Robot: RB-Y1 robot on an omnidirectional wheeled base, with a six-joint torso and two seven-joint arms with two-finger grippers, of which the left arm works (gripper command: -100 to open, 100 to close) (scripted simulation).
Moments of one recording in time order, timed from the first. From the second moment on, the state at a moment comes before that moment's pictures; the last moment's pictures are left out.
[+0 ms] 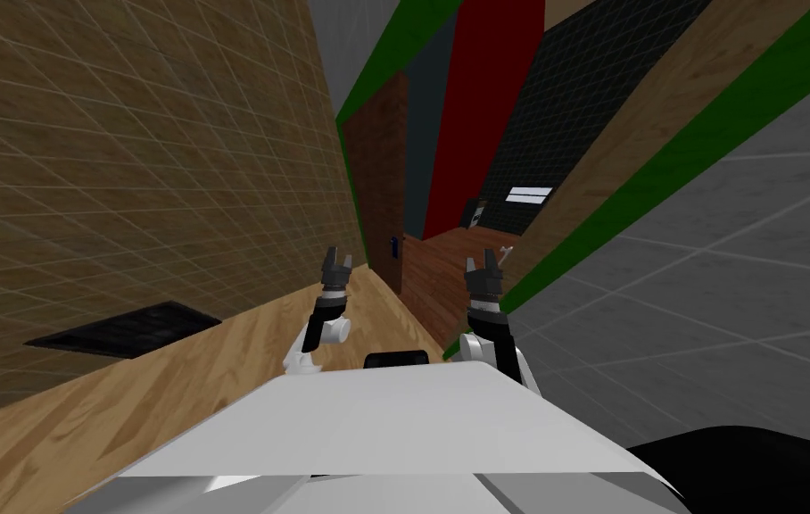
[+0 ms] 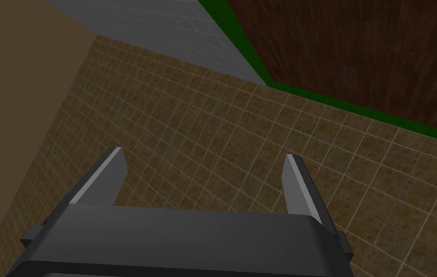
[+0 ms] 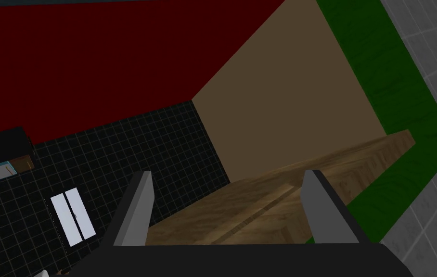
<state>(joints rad) 0.21 0.08 -0.11 -1.92 0.04 -0.58 0.00</state>
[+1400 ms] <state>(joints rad) 0.02 0.14 -0.22 -1.58 0.17 -0.56 0.02</state>
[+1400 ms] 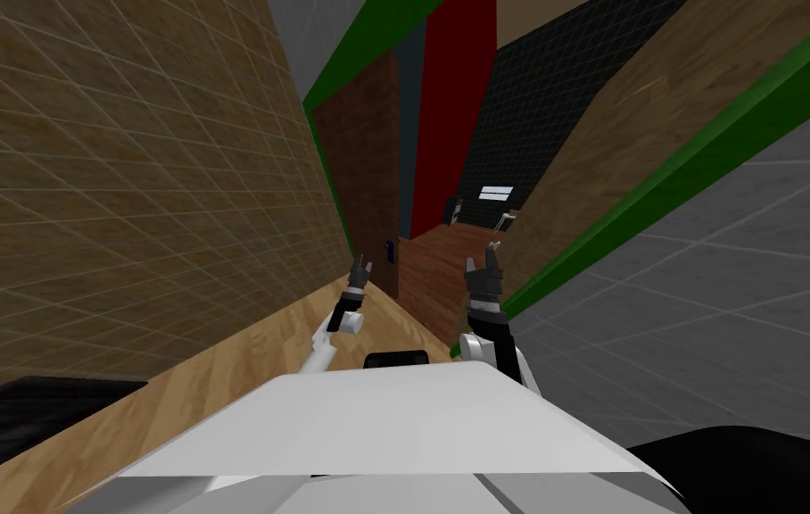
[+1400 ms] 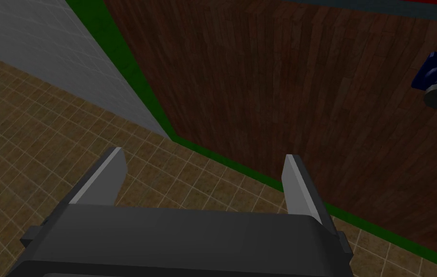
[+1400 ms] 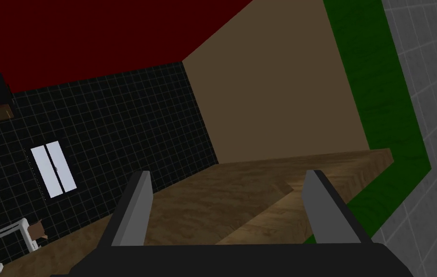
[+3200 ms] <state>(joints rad) -0.27 0.21 -0.38 -1.08 0.35 -0.54 0.04</state>
